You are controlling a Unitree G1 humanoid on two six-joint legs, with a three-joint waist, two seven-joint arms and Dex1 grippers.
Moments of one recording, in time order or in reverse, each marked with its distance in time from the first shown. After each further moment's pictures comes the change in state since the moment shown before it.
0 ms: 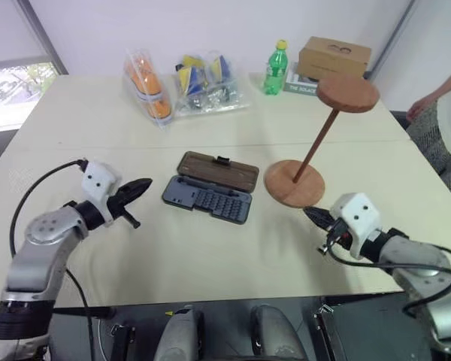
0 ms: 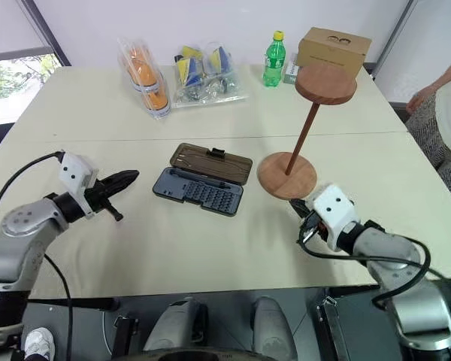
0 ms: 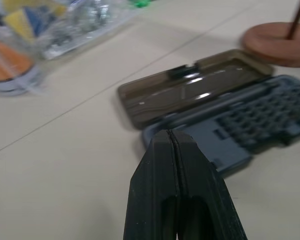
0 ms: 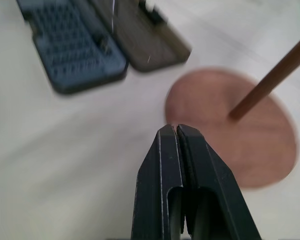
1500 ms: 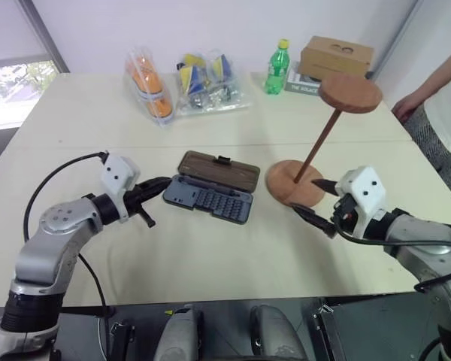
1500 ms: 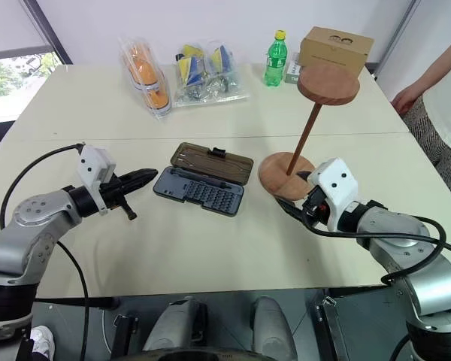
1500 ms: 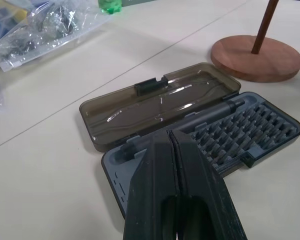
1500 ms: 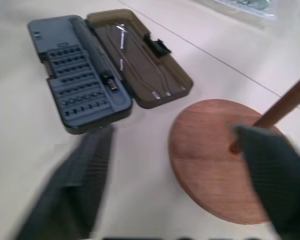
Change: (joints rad) left arm -0.055 -0.044 -0.049 -0.074 0.006 0.122 0.029; right arm -0.068 -0.024 0.008 -0.021 0.118 0.090 -0.078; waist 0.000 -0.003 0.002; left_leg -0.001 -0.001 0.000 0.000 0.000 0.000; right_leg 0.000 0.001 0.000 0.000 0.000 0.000
